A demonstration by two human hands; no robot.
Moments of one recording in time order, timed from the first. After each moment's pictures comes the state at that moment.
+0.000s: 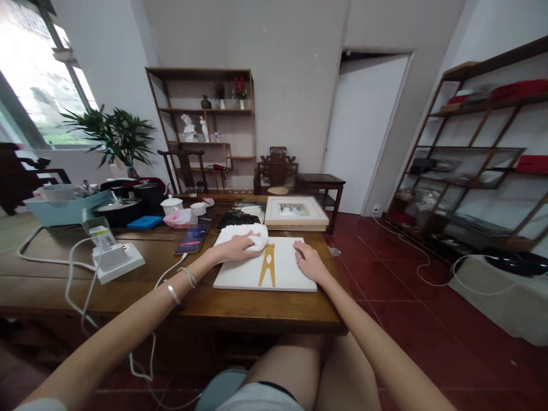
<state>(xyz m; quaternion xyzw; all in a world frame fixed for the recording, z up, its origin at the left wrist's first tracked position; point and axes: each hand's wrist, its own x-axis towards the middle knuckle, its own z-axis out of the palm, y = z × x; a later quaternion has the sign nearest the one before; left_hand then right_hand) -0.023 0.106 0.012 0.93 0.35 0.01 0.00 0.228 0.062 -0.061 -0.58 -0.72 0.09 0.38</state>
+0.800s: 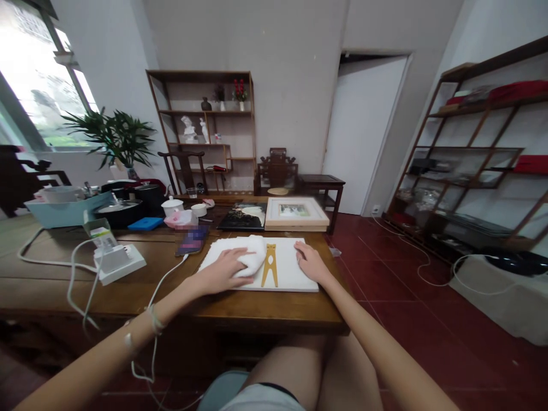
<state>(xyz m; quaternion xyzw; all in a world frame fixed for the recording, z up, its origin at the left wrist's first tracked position) -0.053 0.042 0.001 0.94 0.33 0.08 -0.02 0.227 0.062 -0.062 -0.57 -0.72 0.09 0.39</state>
